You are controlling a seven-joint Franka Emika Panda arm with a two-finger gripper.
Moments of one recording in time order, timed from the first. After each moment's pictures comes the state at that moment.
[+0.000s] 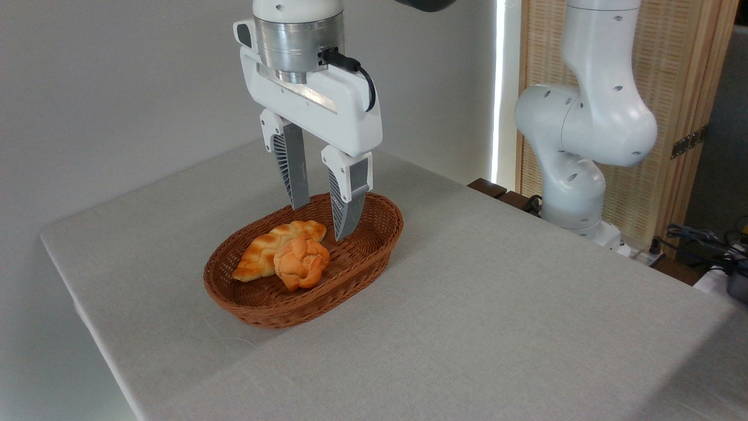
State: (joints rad) arm -0.02 -0.12 0.03 -1.80 -0.11 1.72 0.77
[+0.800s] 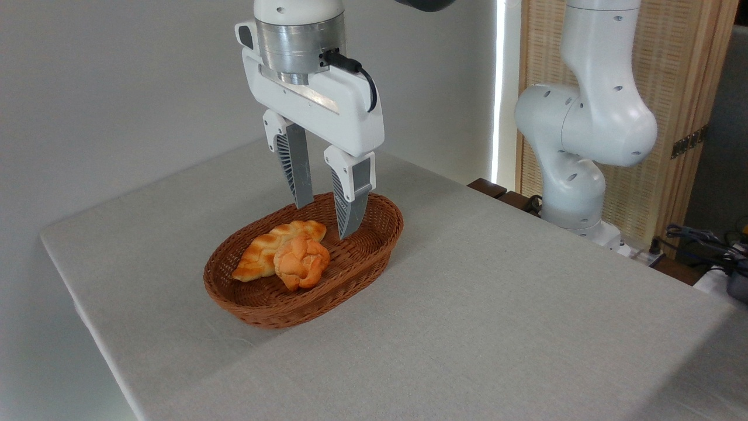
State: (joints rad) arm -0.02 -0.12 0.03 -1.80 -0.11 1.70 0.77
